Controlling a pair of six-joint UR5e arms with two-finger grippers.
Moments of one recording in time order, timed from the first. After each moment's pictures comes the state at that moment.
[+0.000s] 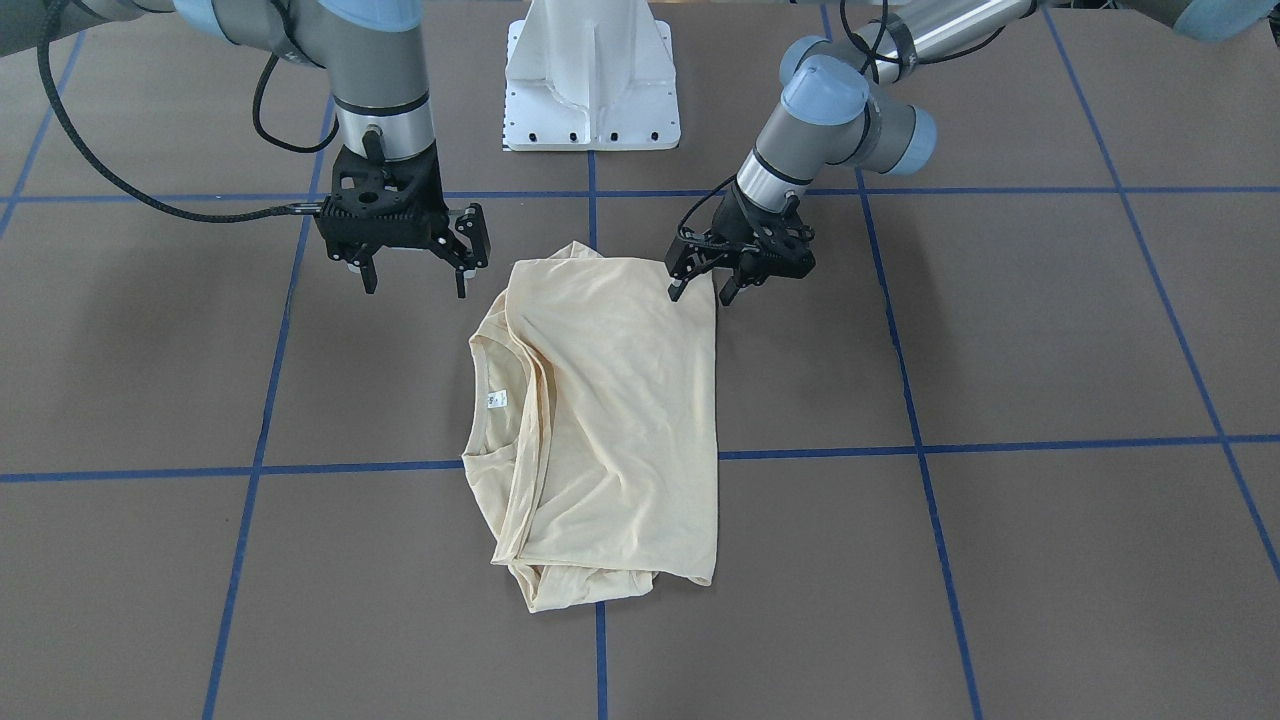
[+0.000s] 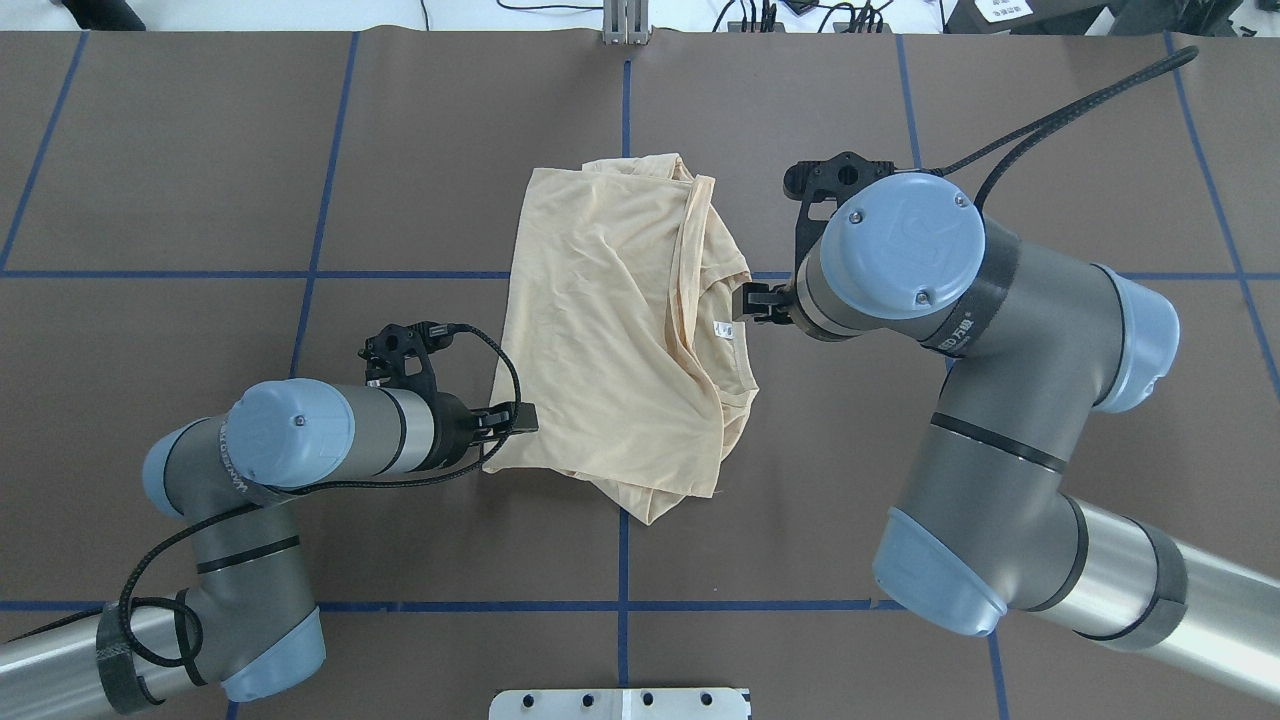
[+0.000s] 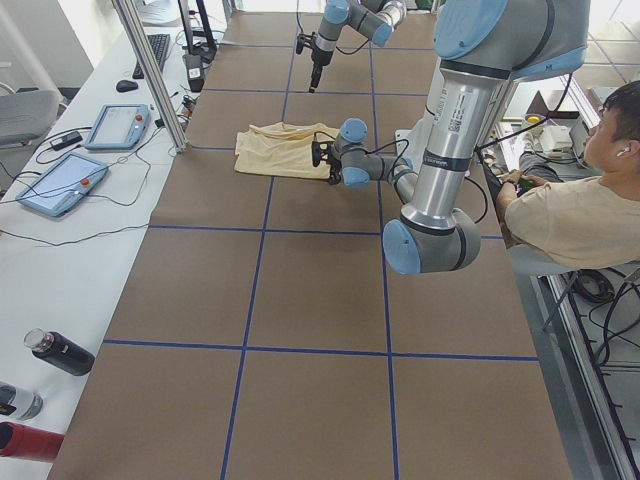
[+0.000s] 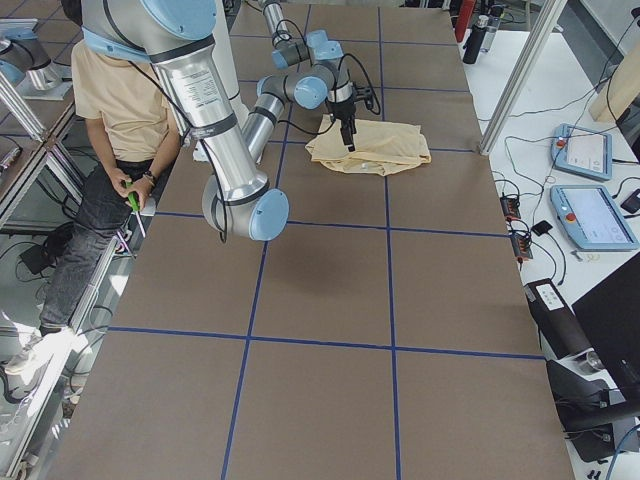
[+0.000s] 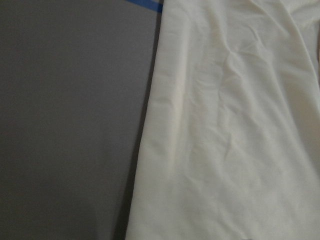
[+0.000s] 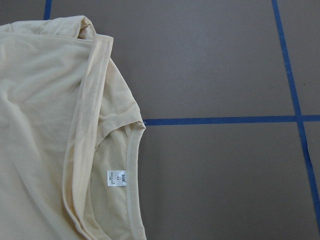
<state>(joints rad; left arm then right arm) -0.40 -1.93 -1.68 -2.28 -1.68 -1.53 0.57 -1.04 1.98 -1.78 1.65 1.19</state>
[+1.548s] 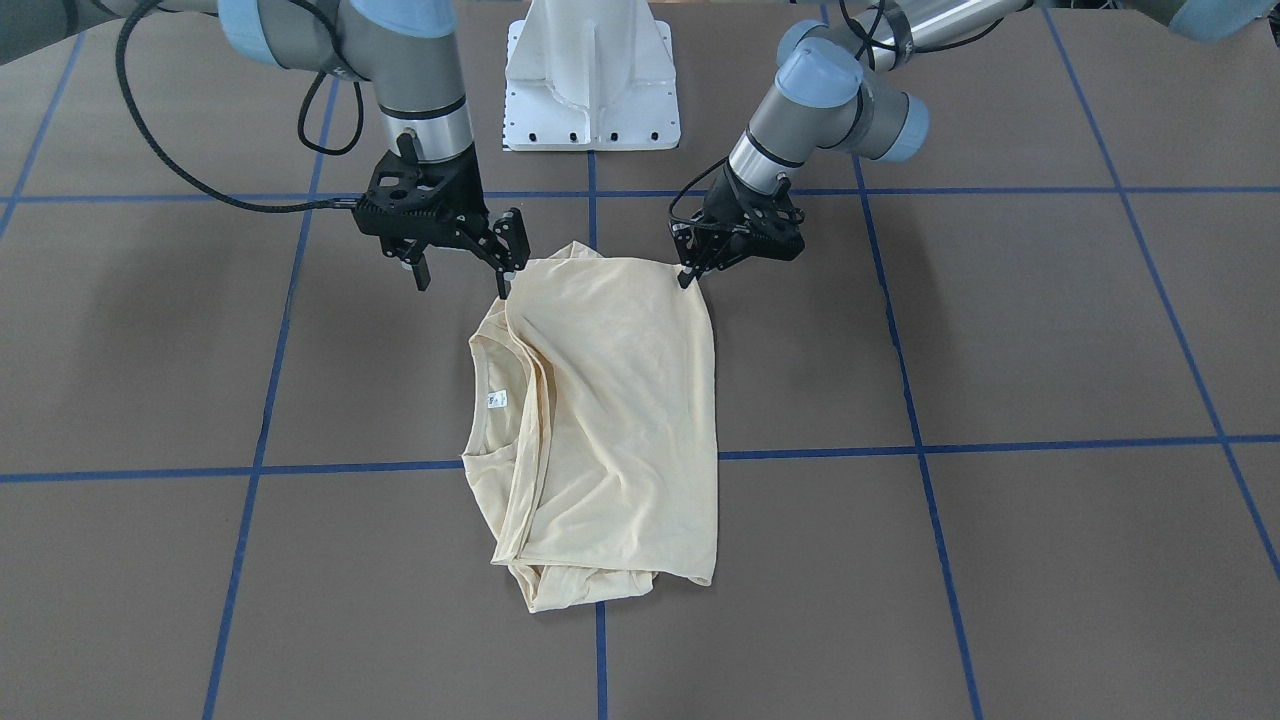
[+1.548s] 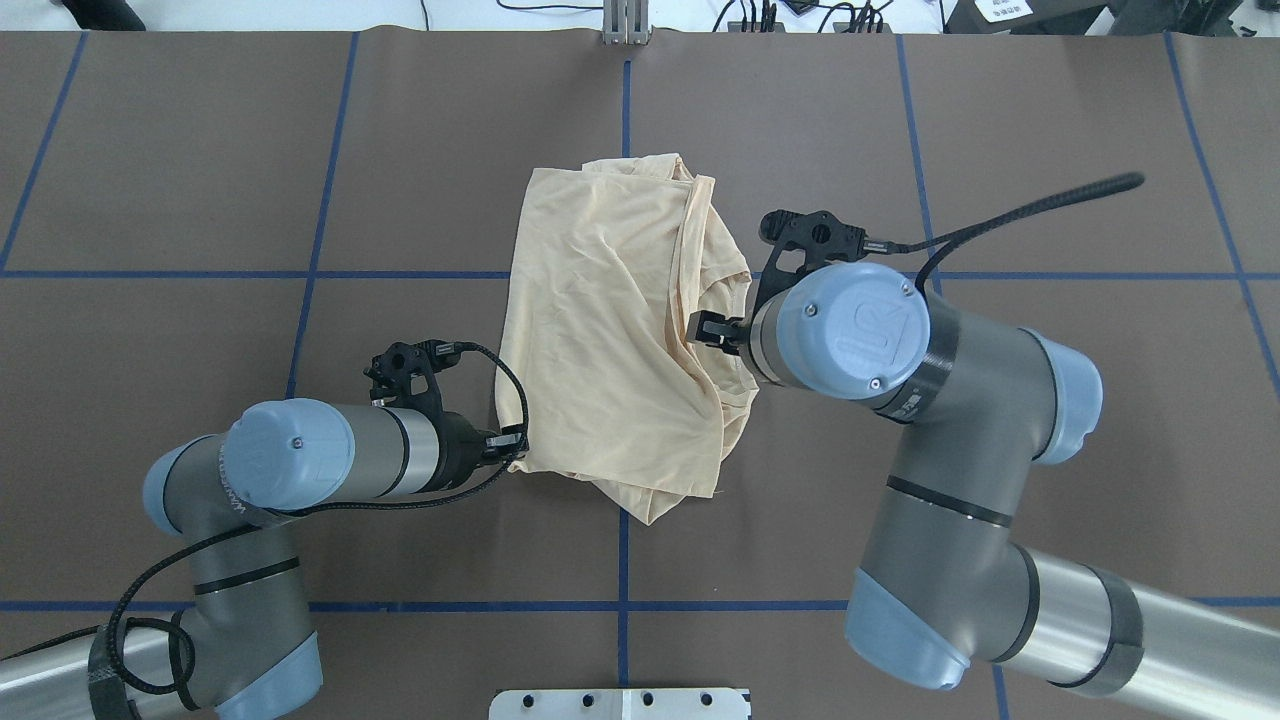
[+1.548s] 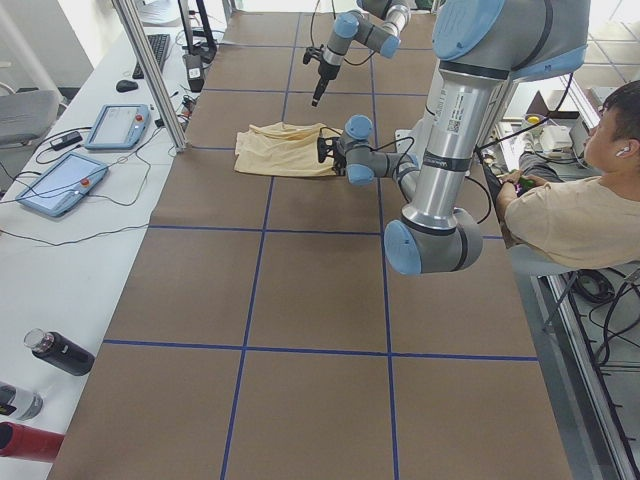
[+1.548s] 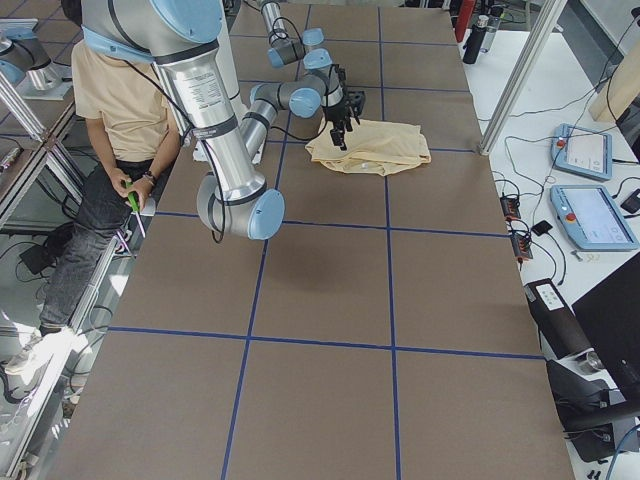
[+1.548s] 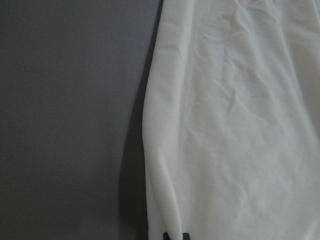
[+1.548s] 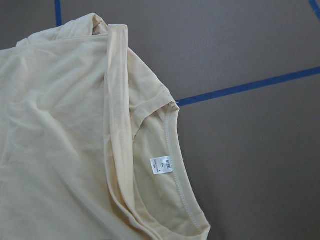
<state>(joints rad) -0.38 -1.93 -1.72 -2.27 -1.68 -1.53 0.44 -1.05 1.91 -1.56 1.51 1.55</state>
